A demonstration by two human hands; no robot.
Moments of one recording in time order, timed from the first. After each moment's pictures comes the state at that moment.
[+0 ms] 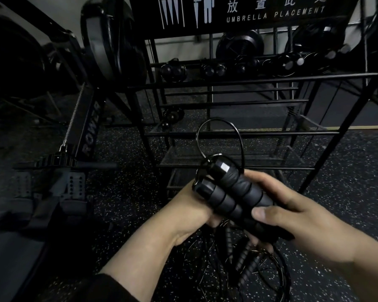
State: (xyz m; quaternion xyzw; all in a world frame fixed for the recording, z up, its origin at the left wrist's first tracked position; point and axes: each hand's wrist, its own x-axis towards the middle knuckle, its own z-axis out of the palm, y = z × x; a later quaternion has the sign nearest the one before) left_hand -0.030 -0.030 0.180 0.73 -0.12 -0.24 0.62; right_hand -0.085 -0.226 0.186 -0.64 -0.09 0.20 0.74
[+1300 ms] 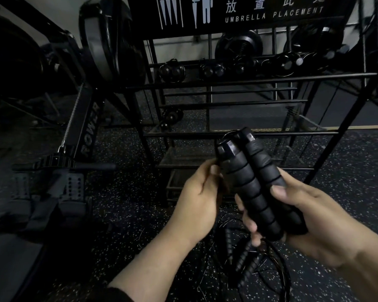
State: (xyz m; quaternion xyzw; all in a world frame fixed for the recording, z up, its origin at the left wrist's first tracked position) left_hand -0.027 -0.042 0.165 0.73 -0.14 -0.03 0.66; right_hand -0.078 -0.225 0.186 -0.46 -0.09 0.21 0.86
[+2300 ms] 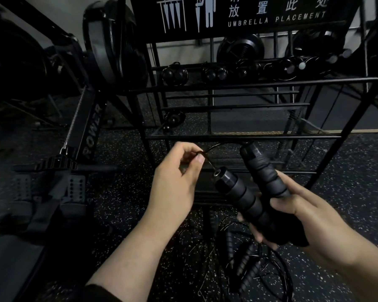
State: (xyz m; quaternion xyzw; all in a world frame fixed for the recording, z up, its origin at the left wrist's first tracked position) left_hand -0.002 -0.009 0.186 0.79 -0.15 0.12 0.58; right_hand -0.080 -0.220 0.188 -0.59 -0.05 0.13 0.80
